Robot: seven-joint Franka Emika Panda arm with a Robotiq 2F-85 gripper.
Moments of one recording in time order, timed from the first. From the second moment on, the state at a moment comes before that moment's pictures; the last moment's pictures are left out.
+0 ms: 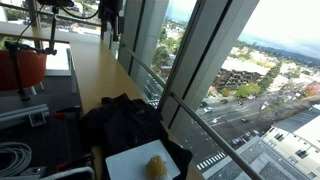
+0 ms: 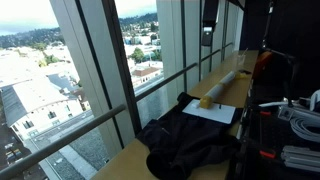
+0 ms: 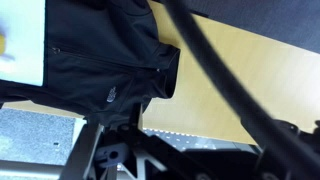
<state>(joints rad) 0.21 -0.23 0.15 -2.23 0.16 2.12 -0.02</state>
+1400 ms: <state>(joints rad) 0.10 -0.10 0.05 -2.44 0.15 2.49 -0.23</state>
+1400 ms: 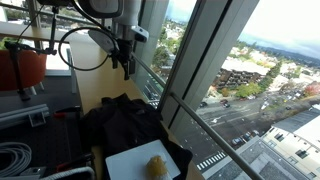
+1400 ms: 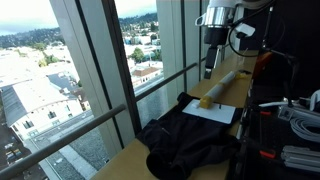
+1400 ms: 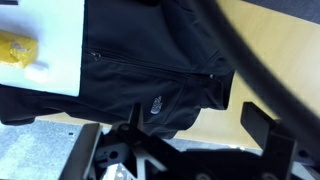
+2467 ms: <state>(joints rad) -0.03 0.28 0.02 -2.39 0.06 2.71 -0.28</state>
